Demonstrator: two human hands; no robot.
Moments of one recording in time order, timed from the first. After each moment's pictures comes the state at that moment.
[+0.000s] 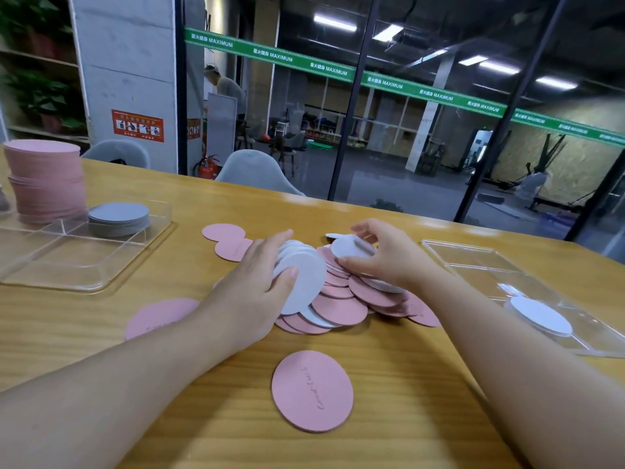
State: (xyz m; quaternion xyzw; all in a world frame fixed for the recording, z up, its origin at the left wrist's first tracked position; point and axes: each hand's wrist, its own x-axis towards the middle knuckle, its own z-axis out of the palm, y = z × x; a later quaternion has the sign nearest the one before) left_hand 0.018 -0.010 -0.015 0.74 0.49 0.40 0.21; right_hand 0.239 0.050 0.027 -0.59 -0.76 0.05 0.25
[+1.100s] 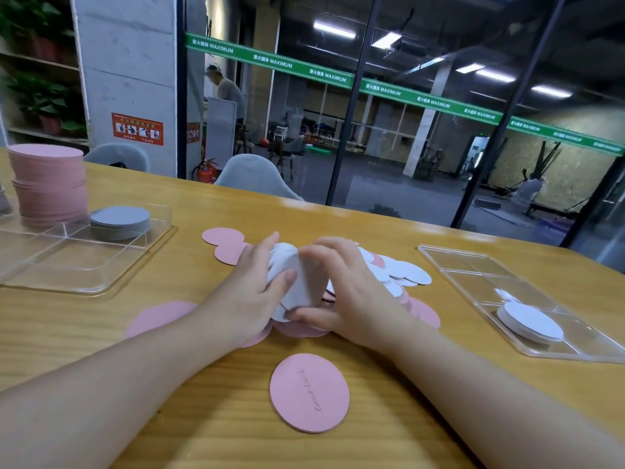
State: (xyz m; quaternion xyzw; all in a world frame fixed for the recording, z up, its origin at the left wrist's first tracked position) left_hand 0.020 -0.006 -0.014 0.71 0.49 0.42 0.27; right_hand 0.195 0.010 -0.008 -0.30 -0.88 -0.12 0.35
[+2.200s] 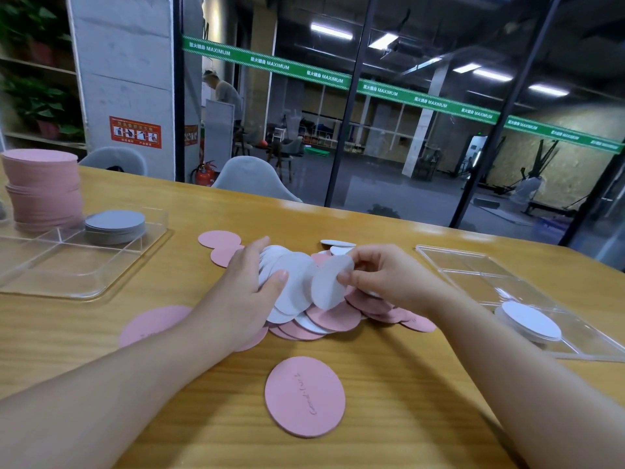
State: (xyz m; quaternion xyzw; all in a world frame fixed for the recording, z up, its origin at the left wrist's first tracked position) left_hand 0.019 -0.005 -0.017 0.70 0.50 0.45 0.25; right_hand 0.234 0.007 0.036 -0.53 -0.75 0.27 0.28
